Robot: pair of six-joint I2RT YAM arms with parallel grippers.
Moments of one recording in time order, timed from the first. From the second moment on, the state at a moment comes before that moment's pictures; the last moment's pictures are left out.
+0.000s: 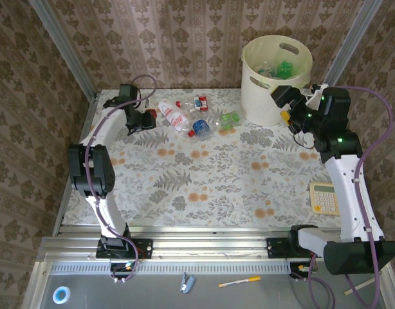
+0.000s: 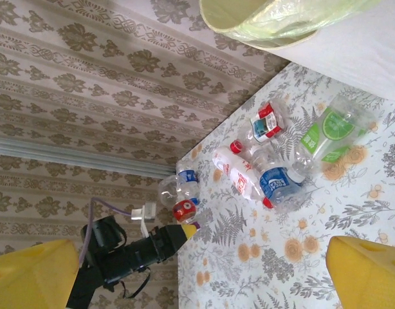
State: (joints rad) left arm -0.15 1.87 1.59 -0.81 0.26 -0.20; right arm -0.03 1.14 1.31 -0.54 -0.48 0.95
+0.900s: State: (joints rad) left arm -0.44 1.67 1.57 -0.73 0.48 -0.11; right arm 0.00 1.17 1.28 -0.53 -0.48 0.95
